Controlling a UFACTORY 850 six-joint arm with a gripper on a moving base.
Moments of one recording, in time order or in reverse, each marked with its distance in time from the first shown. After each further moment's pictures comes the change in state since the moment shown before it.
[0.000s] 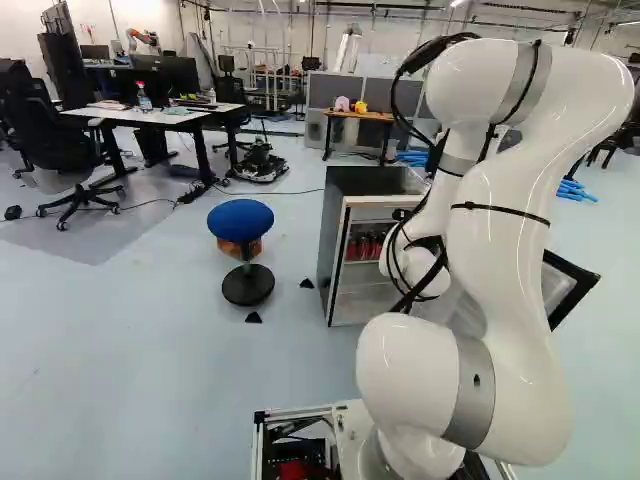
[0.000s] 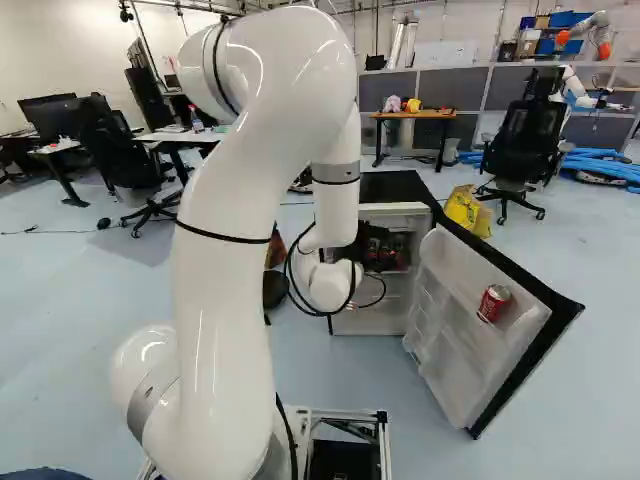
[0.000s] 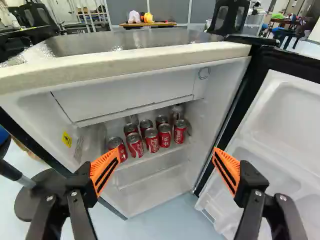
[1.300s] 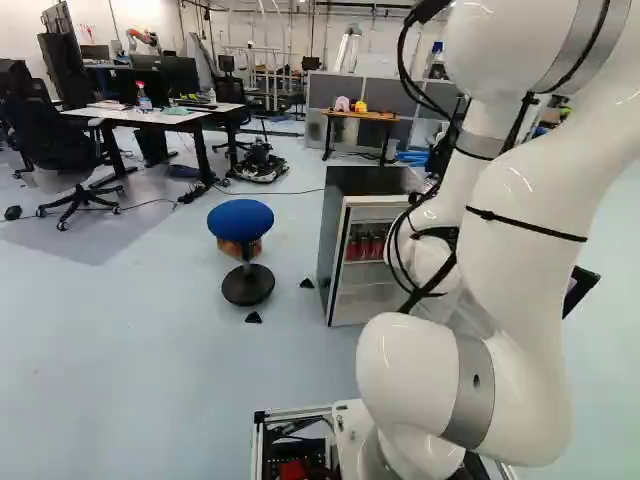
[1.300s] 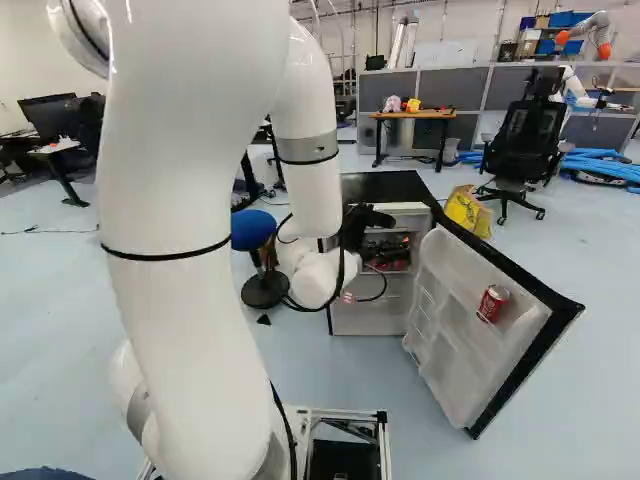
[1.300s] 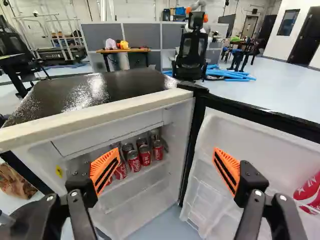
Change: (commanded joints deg) arm -0.6 16.0 9.4 10.2 0.0 0.0
